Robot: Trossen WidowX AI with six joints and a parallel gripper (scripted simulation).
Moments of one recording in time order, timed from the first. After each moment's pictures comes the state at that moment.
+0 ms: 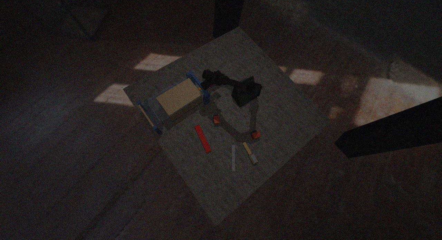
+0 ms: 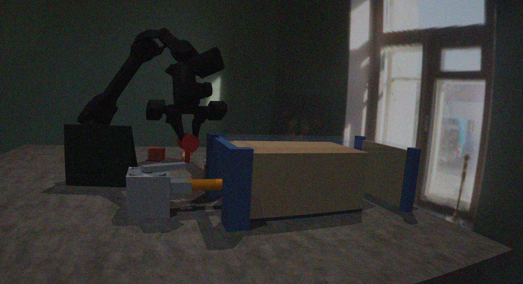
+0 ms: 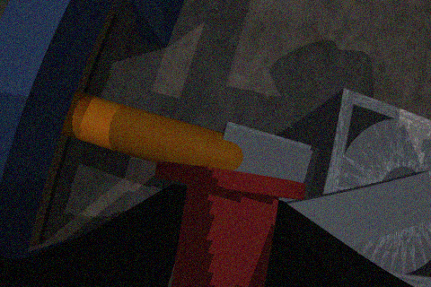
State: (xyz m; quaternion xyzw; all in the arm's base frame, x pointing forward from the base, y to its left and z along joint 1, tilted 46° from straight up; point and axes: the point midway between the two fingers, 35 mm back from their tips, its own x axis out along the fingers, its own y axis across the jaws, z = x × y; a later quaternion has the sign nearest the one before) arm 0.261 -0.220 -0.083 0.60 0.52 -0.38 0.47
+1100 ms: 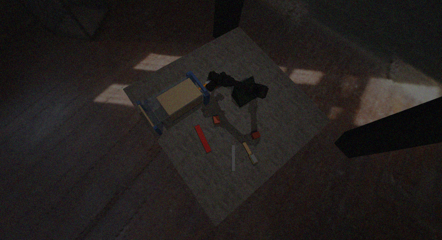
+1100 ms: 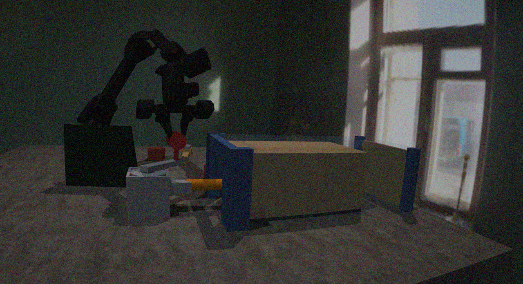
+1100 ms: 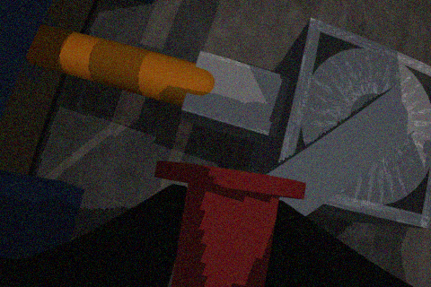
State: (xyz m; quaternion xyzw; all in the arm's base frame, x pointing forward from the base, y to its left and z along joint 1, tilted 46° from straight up) arm 0.236 -0.193 -0.063 0.60 0.52 -0.38 0.47
